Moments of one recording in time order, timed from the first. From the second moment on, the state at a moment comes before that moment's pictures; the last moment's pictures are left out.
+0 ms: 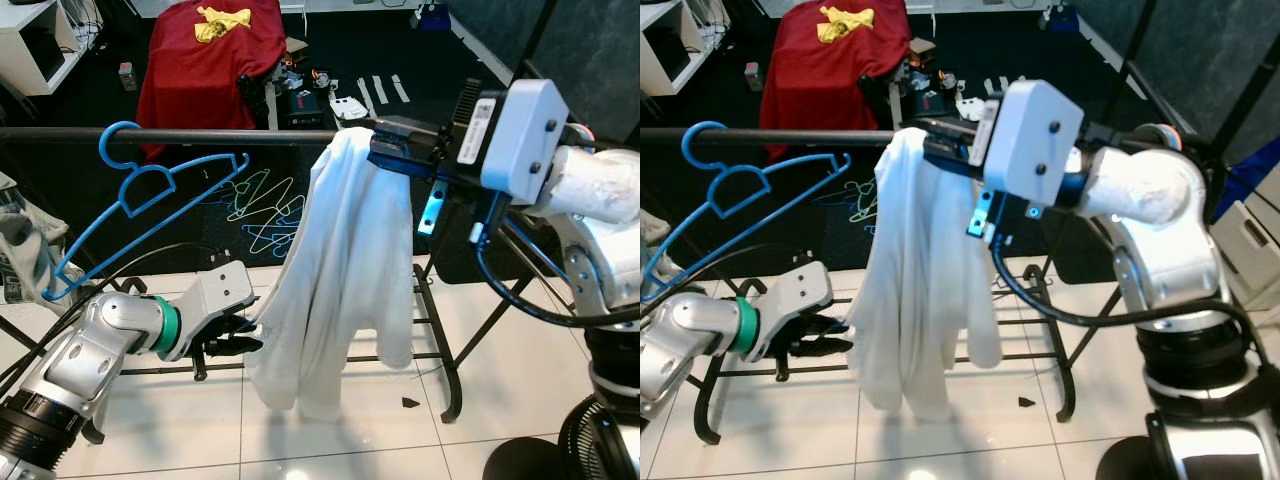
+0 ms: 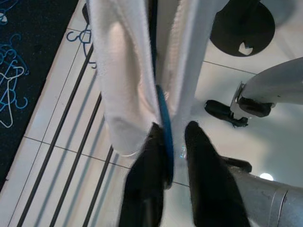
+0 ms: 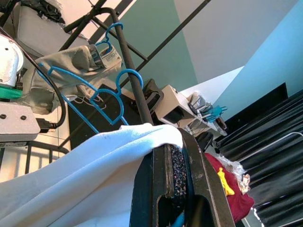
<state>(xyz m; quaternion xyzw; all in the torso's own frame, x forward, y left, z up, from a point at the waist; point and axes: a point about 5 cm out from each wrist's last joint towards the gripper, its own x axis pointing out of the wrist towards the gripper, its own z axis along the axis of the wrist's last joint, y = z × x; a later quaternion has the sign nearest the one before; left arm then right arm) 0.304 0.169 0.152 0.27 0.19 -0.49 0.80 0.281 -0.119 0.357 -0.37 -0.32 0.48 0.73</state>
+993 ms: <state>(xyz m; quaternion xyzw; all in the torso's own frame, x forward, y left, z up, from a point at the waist) 0.302 0.145 0.228 0.52 0.00 -0.47 0.71 0.299 -0.126 0.201 -0.36 -0.07 0.48 0.79</state>
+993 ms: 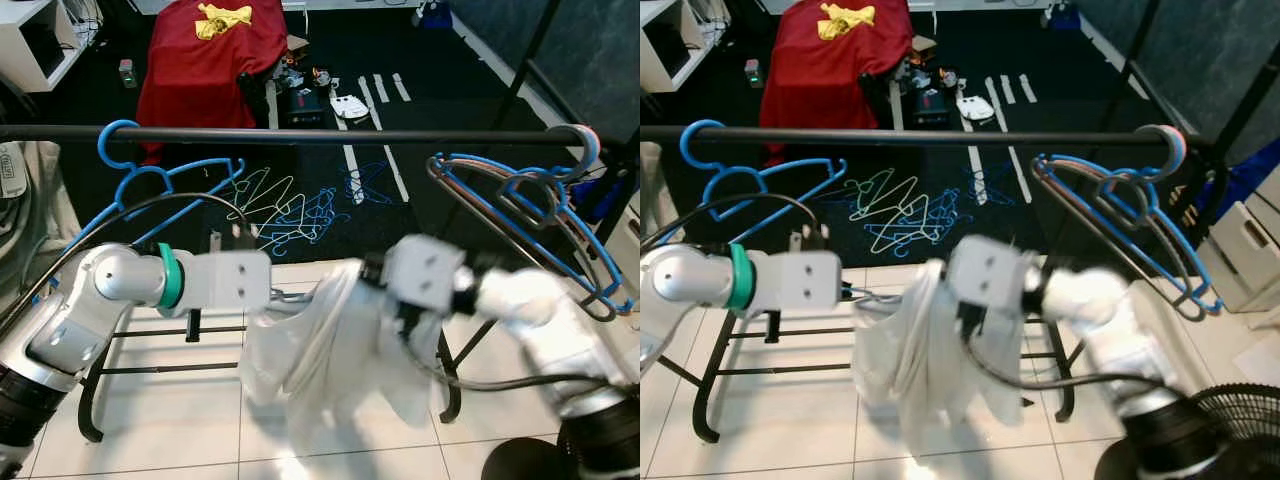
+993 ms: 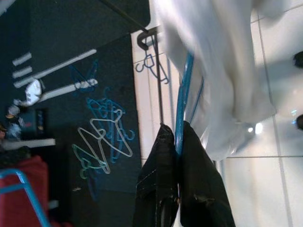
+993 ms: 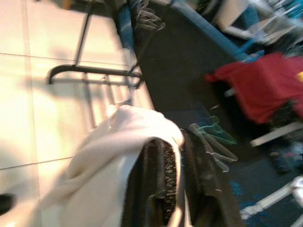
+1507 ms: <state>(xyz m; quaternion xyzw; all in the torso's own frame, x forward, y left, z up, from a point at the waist) 0.303 0.117 0.249 0.54 -0.07 -0.46 0.70 0.300 -0.114 0.201 -0.29 -0.09 0.45 0.84</state>
